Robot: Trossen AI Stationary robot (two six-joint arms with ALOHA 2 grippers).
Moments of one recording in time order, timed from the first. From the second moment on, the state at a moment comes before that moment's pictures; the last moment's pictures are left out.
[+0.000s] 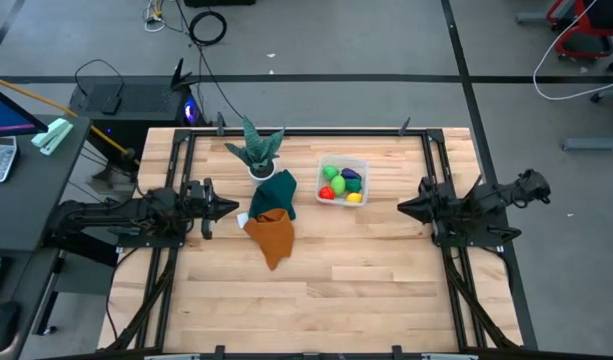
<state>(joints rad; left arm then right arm) 0.04 0.10 0.01 0.07 -0.11 -0.28 0.40 0.02 0.25 -0.19 0.41 0.30</state>
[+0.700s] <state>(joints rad) 0.04 0.10 0.01 0.06 -0.11 -0.28 0.04 0.00 0.13 -0.06 0.02 0.29</state>
